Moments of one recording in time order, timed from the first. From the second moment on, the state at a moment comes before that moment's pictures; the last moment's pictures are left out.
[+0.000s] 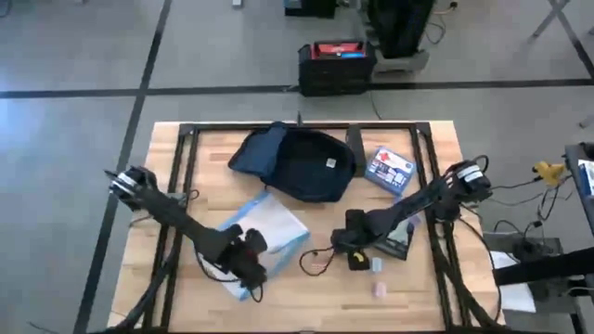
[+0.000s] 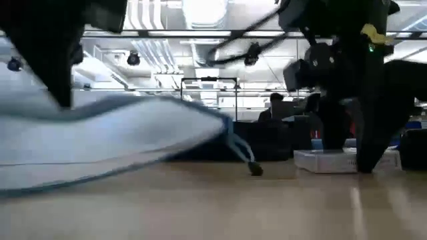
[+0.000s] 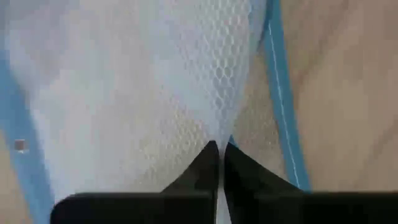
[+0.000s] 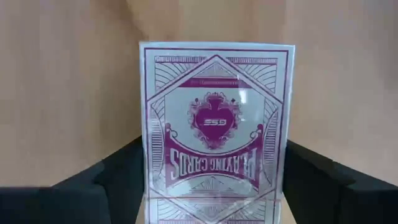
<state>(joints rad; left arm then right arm) -0.58 1.63 1.17 -0.89 -0.32 -1.16 0.38 1.70 1.08 -0.66 0.05 0.29</state>
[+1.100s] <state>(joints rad) -0.53 1.60 0.80 0.14 -0.45 -0.73 0.40 2.01 1.27 -0.12 0.42 0.09</state>
